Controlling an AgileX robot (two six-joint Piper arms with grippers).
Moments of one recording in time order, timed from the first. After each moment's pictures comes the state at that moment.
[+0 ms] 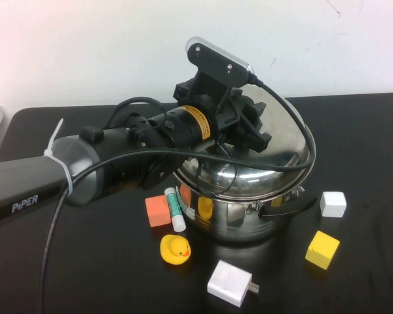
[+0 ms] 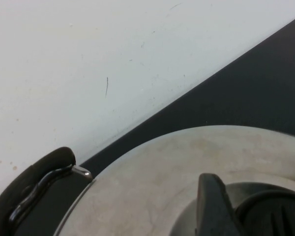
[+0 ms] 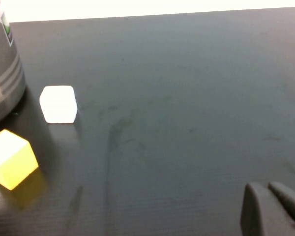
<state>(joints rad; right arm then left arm) -0.05 -0.01 0.02 -0.02 0.42 0.03 -0.59 1.83 -1.28 0.34 -0.21 -0.24</state>
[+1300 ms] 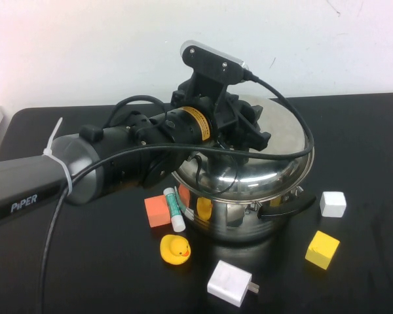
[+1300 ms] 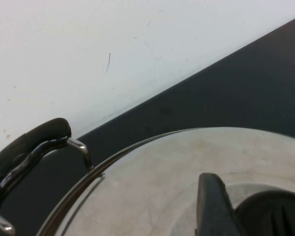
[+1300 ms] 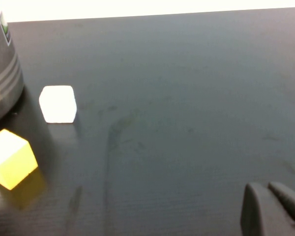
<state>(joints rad) -0.05 -0.01 0.02 -0.02 0.42 0.03 -0.59 1.83 -1.29 0.35 -0.15 -0.34</state>
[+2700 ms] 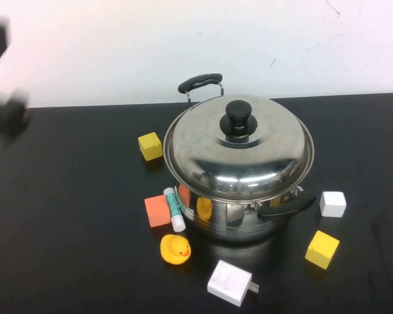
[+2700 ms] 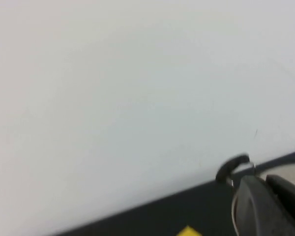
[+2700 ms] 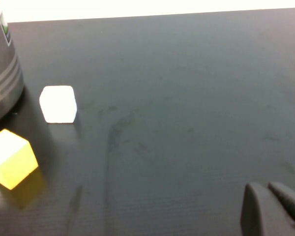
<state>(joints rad) -0.05 -0.01 0.02 -0.02 0.42 0.03 -0.59 0.82 -1.01 0.74 0.47 -0.61</state>
